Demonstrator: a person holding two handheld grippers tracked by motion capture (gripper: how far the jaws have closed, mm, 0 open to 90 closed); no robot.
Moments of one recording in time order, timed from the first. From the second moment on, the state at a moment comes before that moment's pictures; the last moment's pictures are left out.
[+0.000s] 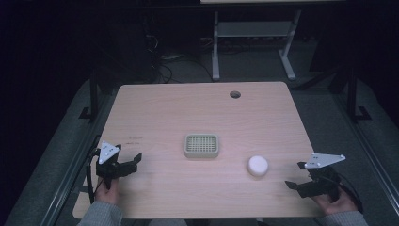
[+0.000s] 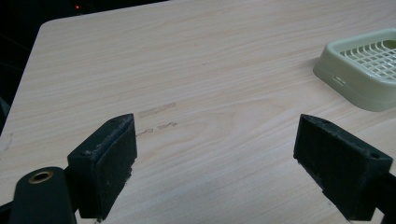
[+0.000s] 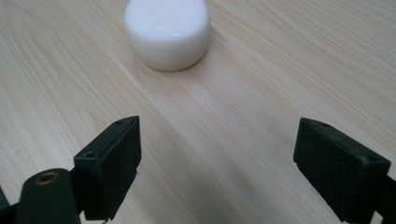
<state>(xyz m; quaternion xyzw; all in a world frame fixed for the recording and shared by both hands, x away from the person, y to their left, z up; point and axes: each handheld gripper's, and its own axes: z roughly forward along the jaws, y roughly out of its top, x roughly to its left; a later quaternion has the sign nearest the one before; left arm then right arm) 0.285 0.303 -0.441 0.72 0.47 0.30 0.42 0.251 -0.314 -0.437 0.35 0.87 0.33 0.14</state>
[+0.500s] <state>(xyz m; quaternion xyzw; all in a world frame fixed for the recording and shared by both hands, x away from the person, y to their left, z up) 0.284 0.303 -0.441 0.72 0.47 0.30 0.42 0.255 -0.302 -0.428 0.34 0.87 0.31 0.14</state>
